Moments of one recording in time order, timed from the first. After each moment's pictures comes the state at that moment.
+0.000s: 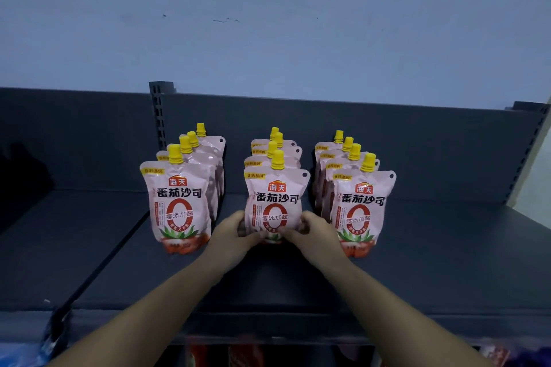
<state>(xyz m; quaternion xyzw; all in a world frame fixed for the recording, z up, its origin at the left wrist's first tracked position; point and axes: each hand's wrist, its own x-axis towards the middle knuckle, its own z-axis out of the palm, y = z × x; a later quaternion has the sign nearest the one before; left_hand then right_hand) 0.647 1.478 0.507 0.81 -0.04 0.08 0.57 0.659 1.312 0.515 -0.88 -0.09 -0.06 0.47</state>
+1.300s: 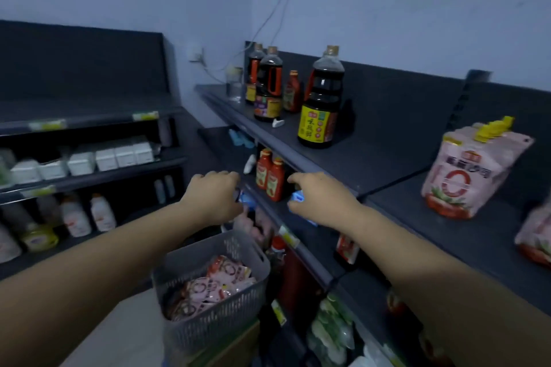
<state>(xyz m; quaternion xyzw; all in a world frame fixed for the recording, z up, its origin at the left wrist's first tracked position) 0.268 1.659 0.532 0.90 0.42 0.10 -0.03 0.433 1.552 0.558 -0.75 -0.65 0.01 0.11</state>
